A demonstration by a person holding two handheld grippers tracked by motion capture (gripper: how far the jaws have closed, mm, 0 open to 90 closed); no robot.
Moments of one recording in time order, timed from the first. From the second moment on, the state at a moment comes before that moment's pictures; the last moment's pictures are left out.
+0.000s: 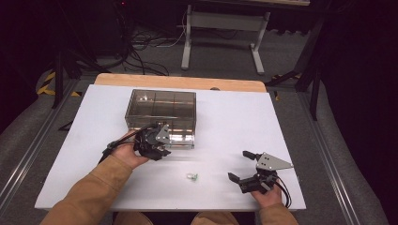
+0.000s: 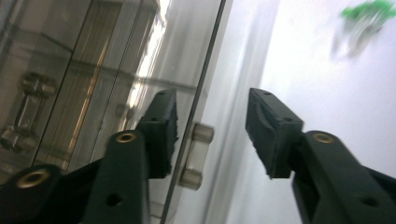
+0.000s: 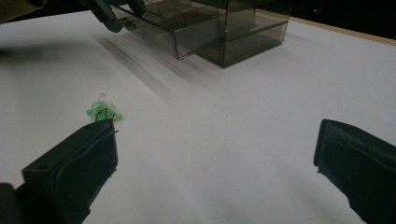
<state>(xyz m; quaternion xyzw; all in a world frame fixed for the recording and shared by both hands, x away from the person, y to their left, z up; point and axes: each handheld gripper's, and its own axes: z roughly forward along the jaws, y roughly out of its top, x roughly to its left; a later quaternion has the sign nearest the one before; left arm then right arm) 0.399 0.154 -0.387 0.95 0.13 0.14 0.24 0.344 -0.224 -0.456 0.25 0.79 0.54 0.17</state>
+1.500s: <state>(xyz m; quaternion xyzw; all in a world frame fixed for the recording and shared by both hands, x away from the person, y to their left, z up) 0.366 0.113 -0.376 0.90 0.17 0.09 0.40 0.344 -0.224 -0.456 0.25 0.79 0.54 0.17</state>
